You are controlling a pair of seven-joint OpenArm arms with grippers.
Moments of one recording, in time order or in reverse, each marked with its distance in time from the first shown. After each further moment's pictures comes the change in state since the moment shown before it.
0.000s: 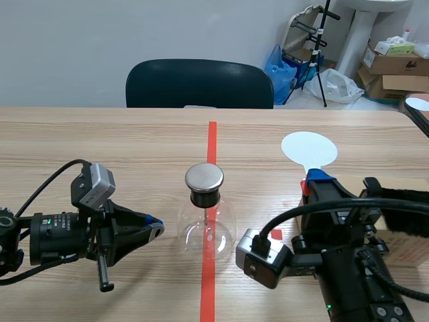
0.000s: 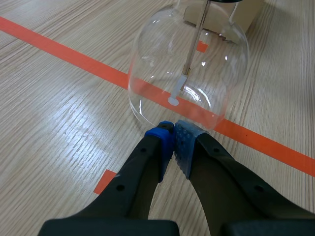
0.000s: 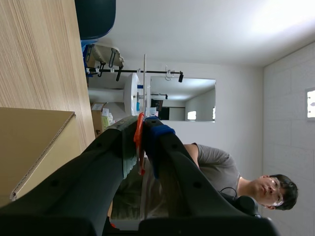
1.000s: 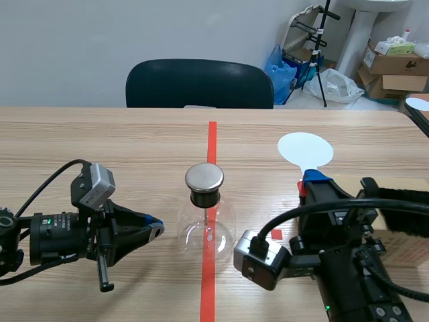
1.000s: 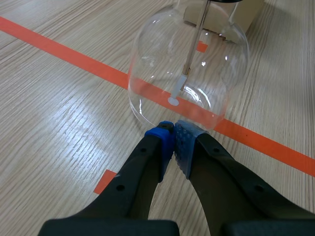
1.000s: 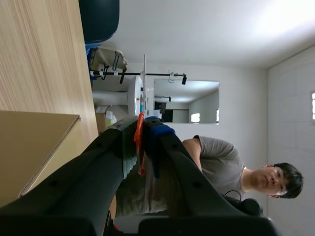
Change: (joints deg) left arm 0.0 0.0 0.0 0.0 0.0 0.0 0.0; right arm -0.2 0.0 0.3 0.0 1.6 0.0 1.6
